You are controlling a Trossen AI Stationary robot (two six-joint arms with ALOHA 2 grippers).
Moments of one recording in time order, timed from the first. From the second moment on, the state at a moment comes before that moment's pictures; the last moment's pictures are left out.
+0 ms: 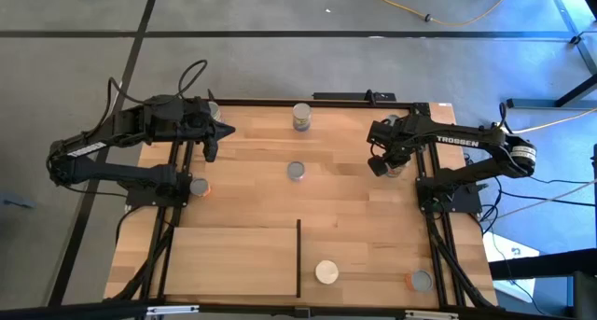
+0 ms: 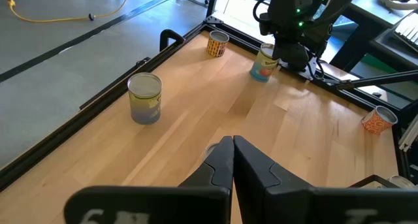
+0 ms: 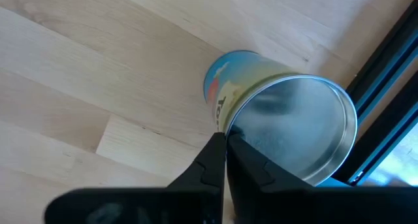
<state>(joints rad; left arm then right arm) 0.26 0.79 1.11 -0.75 -0.09 -0.34 -0.40 1.30 0.89 -1.23 0.06 0.70</state>
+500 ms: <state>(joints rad) 0.26 0.79 1.11 -0.75 -0.09 -0.34 -0.39 1.31 0.96 -1.25 0.02 0.63</state>
